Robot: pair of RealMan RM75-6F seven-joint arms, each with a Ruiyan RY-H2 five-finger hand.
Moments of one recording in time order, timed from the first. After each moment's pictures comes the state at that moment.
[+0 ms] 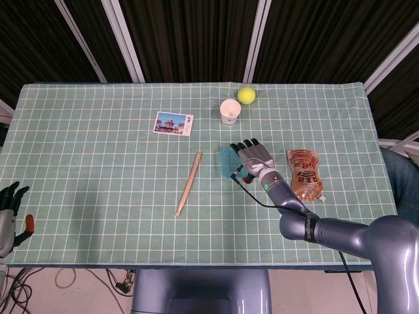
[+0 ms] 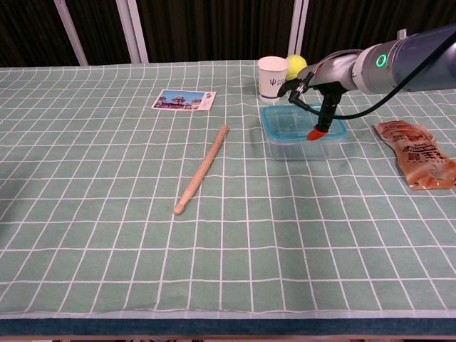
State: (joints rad) left arm -0.08 -1.12 -0.07 -1.74 1.28 1.42 0.17; right arm 1.22 -1.43 0.05 -1.38 -0.43 0.68 -0.50
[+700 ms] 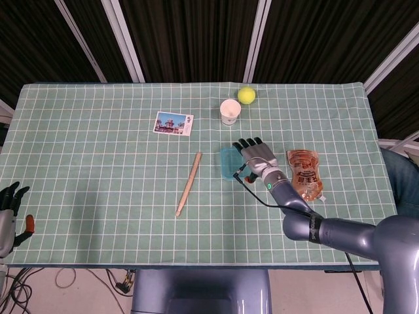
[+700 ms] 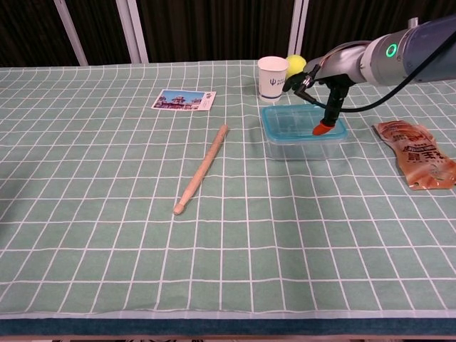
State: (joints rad) left arm -0.08 -1.12 -0.07 -1.74 1.28 1.42 0.17; right arm 1.23 -1.37 0.04 -1.45 -0.41 0.70 -0.51
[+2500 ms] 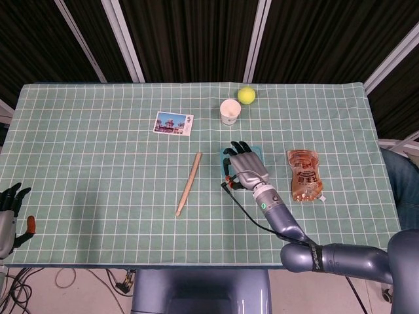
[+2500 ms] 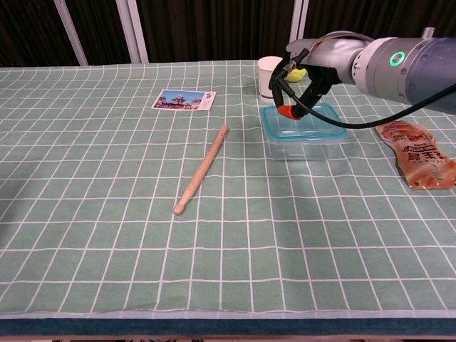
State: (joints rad) left arm -0.08 -1.10 -0.06 -1.76 1.29 1.40 0.13; right arm 1.02 -1.46 0.19 -1.63 -0.70 0.99 -0.41
